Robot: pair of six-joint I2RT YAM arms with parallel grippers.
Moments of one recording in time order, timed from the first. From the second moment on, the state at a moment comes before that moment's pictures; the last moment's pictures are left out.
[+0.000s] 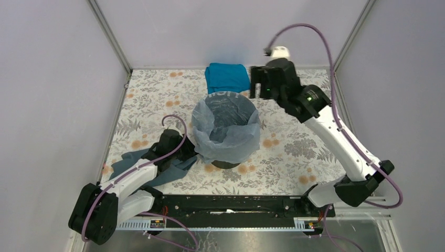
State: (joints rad) left arm -0.42 1.03 0.37 -0.05 0.16 -0.85; right arm 0.59 1.39 1.62 -0.82 0.41 0.36
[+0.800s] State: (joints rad) left arm -0.42 0.98 0.39 -0.09 0.15 -0.84; right arm 0.96 1.83 1.65 -0.61 0.09 0.41
